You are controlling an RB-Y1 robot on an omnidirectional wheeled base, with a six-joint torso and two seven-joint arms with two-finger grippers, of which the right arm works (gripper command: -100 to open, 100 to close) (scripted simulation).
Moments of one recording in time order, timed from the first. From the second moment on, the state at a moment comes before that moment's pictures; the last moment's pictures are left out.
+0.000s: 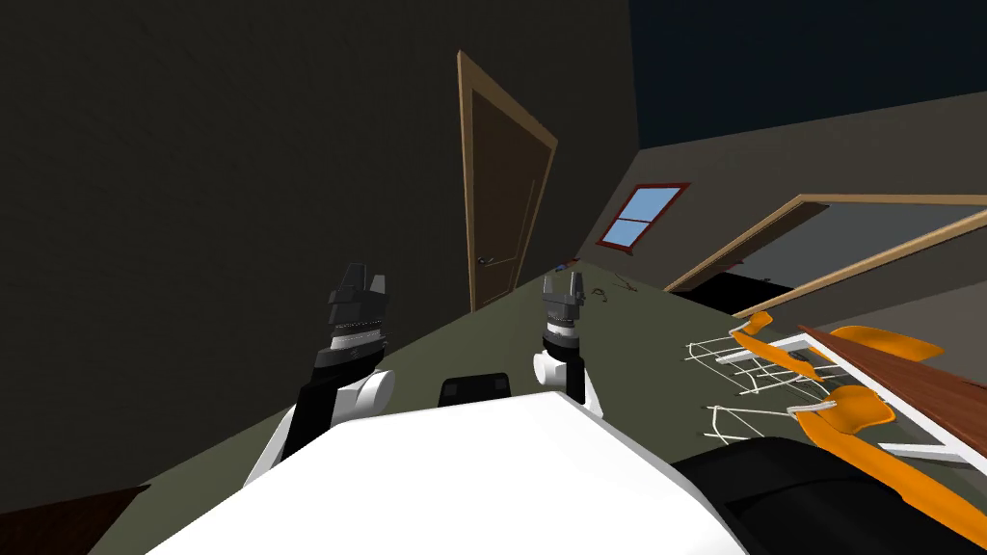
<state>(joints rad) 0.48 0.00 0.06 -2.27 -0.01 -0.60 -0.13</state>
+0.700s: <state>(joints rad) 0.40 -0.04 0.04 -2.11 -0.01 -0.60 -0.12</state>
